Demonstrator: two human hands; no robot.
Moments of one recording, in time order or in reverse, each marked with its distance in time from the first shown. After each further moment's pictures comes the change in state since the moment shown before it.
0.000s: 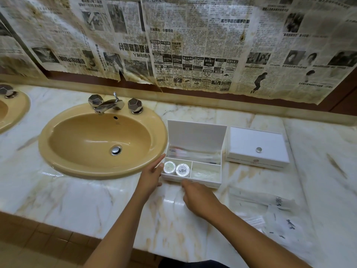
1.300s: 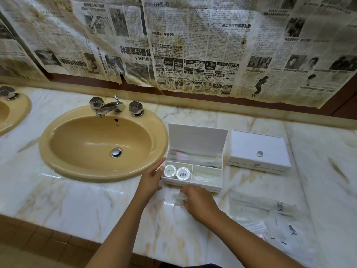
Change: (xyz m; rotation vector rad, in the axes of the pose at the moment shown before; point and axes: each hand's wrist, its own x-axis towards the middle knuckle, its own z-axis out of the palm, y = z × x) left_hand 0.000 0.002 0.000 0.001 0.002 -0.015; right_hand 0.006 0.010 0.017 0.083 0.090 -0.009
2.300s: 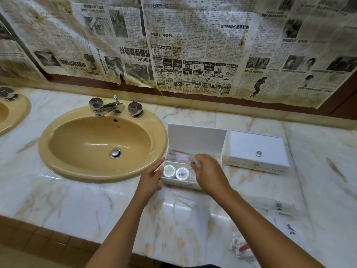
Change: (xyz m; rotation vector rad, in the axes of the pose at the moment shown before) left_hand -0.002 0.000 0.000 0.002 0.003 0.017; right_hand 0.023 -0.003 -0.069 0.217 0.320 0.037
